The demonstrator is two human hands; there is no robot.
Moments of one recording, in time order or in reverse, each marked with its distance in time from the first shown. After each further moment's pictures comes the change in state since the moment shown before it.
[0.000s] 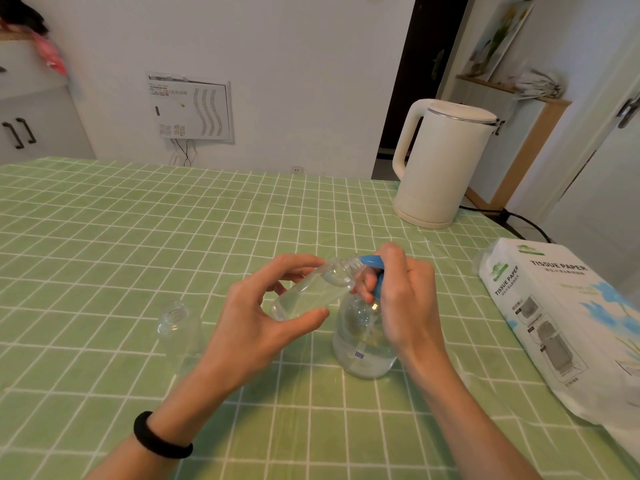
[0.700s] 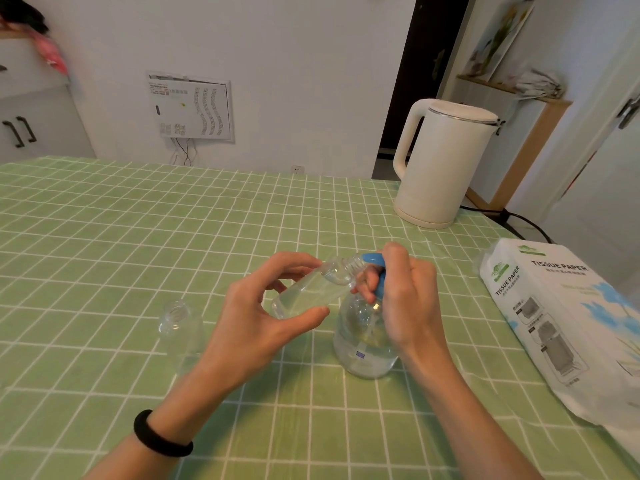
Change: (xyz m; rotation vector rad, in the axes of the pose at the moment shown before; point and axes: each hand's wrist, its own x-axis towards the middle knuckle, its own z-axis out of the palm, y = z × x) left_hand 0.001 0.001 0.000 -0.015 0.013 -0.013; right_hand 0.002 0.001 -0.001 0.016 -0.029 -0.014
